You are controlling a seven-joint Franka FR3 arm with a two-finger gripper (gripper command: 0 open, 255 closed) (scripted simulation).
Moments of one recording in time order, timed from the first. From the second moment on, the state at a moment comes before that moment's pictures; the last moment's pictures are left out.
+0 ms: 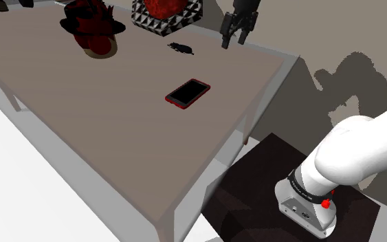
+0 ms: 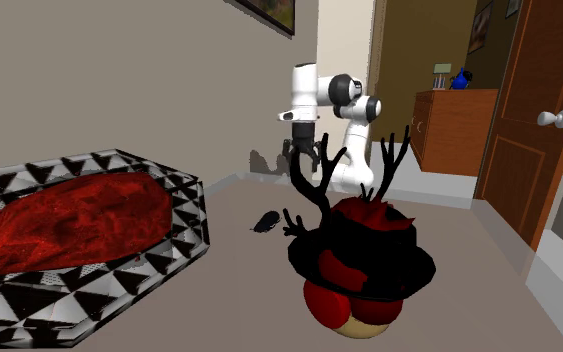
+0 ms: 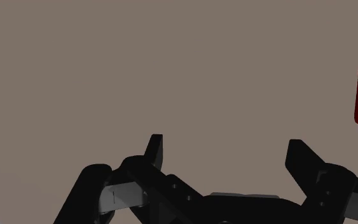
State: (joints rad) arm 0.01 -0.42 0.00 -2.03 0.05 1.70 -0.03
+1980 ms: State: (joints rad) arm 0.05 0.45 0.04 -1.16 -0.01 1.58 -0.02
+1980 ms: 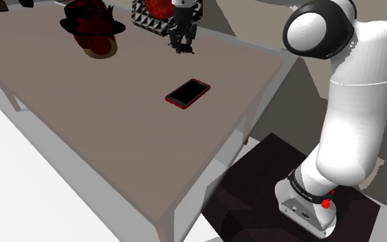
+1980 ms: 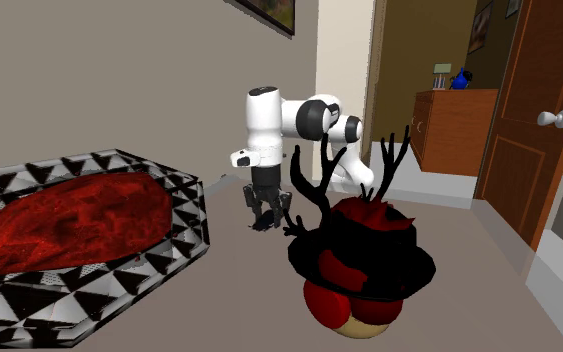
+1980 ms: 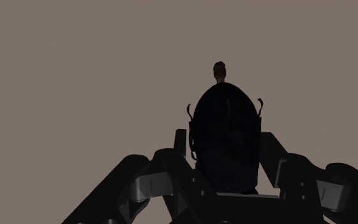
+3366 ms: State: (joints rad) arm 0.06 0.59 0.04 -0.77 -0.01 1.32 -0.02
